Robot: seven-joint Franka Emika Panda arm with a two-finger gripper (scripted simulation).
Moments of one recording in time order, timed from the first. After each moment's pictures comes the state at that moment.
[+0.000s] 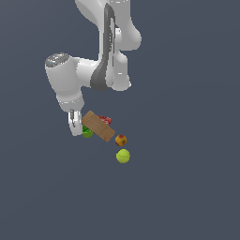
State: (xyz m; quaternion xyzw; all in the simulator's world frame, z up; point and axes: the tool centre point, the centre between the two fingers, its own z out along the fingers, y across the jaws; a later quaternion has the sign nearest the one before) arm -0.030 -0.187 0.155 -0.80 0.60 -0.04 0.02
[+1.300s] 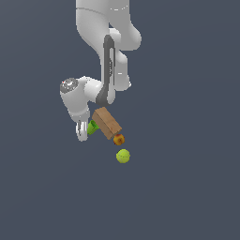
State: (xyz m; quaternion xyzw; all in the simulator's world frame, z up) arm -0.074 -0.186 0.055 -0.75 0.66 0.00 0.00
